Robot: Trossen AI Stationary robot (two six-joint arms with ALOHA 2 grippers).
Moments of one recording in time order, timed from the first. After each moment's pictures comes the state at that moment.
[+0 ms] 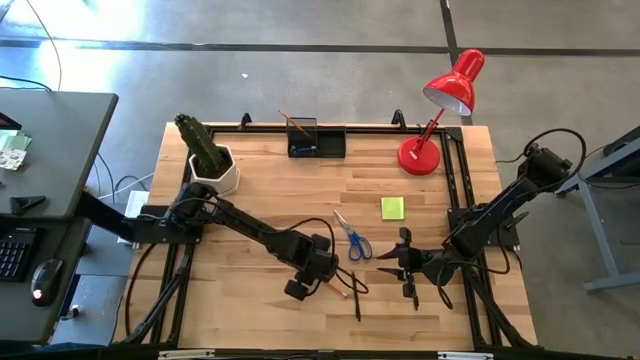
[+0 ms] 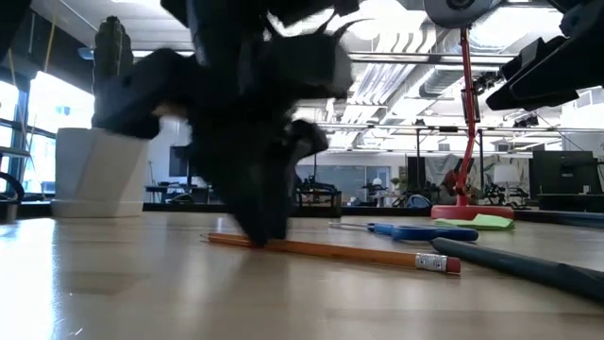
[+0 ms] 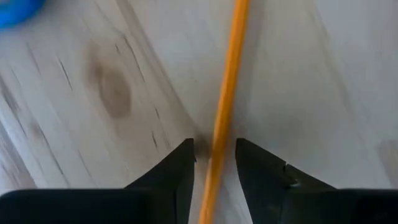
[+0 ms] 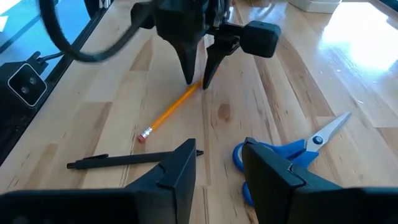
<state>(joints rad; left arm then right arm) -0.21 2.09 1.43 -0.62 0.01 0.13 0.74 1.26 0.48 0.18 0.64 0.39</state>
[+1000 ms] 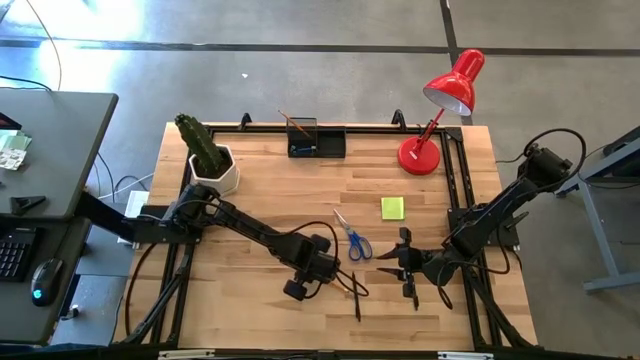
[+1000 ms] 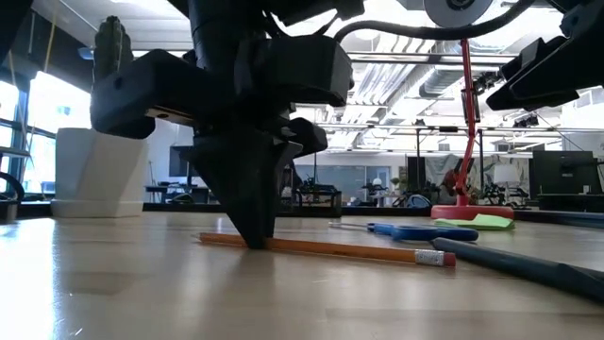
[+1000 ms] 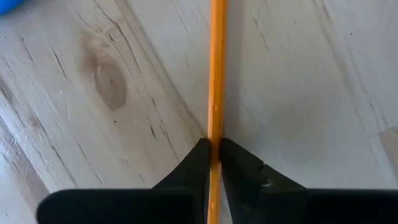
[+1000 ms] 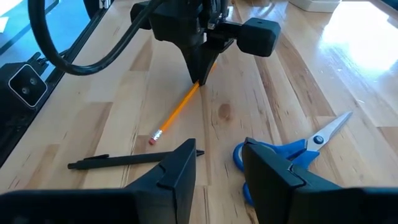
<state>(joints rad) -0.22 2.12 1.49 -0.71 -0.01 0.15 0.74 1.26 0.48 0.18 0.63 0.40</state>
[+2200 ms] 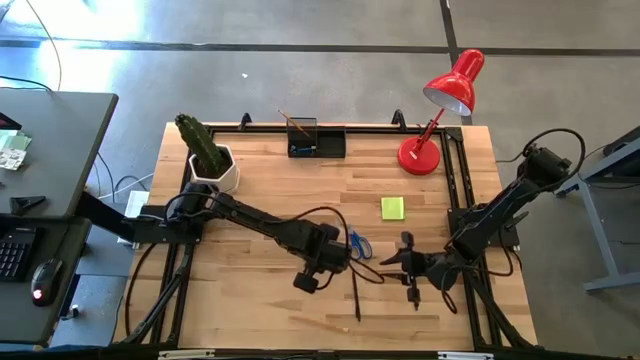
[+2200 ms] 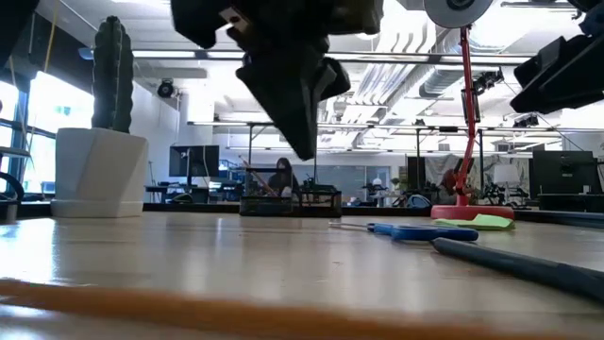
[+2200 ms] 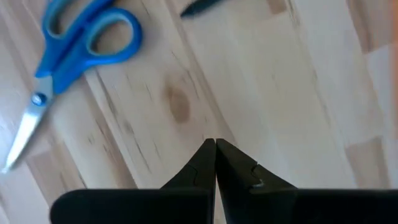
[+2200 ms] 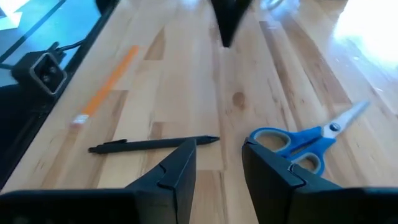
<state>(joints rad) -0.18 2.11 1.74 -0.95 -0.01 0.13 0.78 1.26 0.48 0.15 0.63 0.45</state>
